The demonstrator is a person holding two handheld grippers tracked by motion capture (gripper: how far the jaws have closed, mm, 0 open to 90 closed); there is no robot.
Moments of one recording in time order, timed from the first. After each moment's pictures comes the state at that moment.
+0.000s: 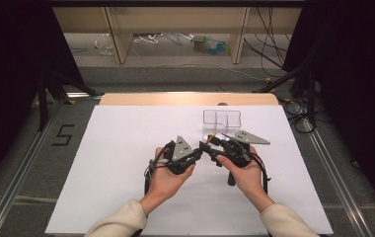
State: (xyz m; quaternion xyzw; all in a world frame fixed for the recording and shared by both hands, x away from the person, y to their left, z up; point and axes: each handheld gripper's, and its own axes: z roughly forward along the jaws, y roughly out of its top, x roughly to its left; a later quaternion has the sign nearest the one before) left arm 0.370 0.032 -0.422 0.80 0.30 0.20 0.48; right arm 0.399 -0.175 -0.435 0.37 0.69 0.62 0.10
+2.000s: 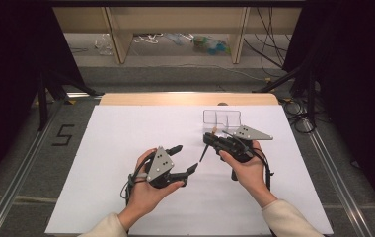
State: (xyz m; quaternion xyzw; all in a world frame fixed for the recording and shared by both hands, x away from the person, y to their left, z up) left arm 0.336 0.076 -0.423 0.75 0.24 0.25 0.57; right arm 0.401 -0.180 -0.416 0.32 0.71 0.61 0.13
